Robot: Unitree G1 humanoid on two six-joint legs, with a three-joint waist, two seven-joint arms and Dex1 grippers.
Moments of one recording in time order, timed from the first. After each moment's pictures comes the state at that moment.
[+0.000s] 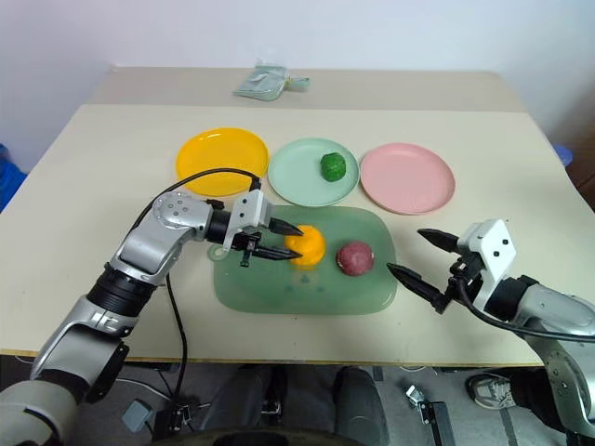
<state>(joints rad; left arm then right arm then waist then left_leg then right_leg) -0.67 0.48 -0.32 0.10 -0.19 0.25 -1.22 0.20 -0.77 -0.42 -0.52 0.62 0.52 0.80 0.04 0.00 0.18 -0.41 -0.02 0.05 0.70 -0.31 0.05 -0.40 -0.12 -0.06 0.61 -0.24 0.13</state>
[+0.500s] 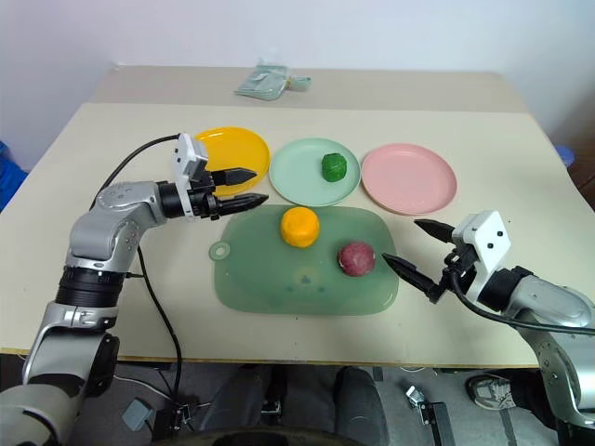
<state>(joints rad) -0.63 0.50 -0.05 0.08 -0.38 0.48 -1.07 0.14 -0.76 -0.38 -0.50 0.60 0.49 0.77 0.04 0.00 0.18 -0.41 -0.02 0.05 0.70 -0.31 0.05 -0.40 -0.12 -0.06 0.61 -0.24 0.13</state>
